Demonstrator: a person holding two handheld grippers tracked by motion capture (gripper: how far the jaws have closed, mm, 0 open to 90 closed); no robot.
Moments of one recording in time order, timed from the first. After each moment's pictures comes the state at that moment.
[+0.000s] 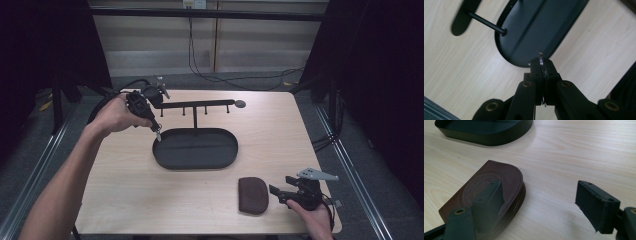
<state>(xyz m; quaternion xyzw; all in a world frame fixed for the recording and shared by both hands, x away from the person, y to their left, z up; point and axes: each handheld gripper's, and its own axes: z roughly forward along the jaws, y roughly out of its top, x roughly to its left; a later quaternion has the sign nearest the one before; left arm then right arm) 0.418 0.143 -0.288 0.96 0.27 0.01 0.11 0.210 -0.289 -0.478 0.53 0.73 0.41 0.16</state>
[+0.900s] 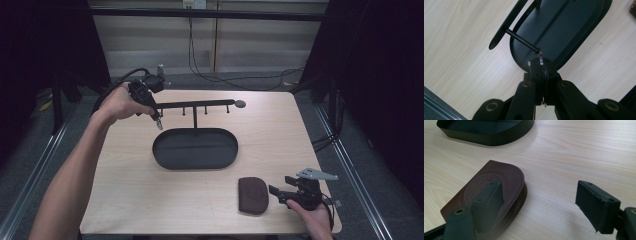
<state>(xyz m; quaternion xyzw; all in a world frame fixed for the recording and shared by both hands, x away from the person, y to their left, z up) 0.449 0.143 -0.285 0.95 0.30 0.02 0.11 0.211 -0.288 -0.478 0.53 0.73 0.41 0.15</state>
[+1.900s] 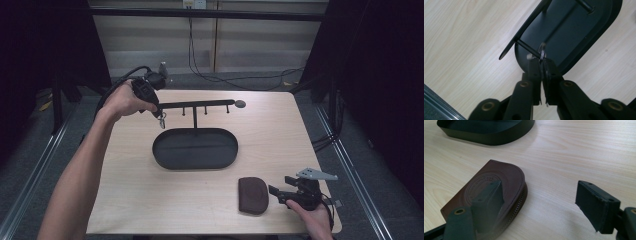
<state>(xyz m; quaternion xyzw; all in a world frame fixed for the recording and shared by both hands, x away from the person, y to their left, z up) 0.462 0.138 -0.290 0.94 0.32 0.03 0.10 0.211 -0.288 -0.478 0.53 0.73 0.41 0.15</state>
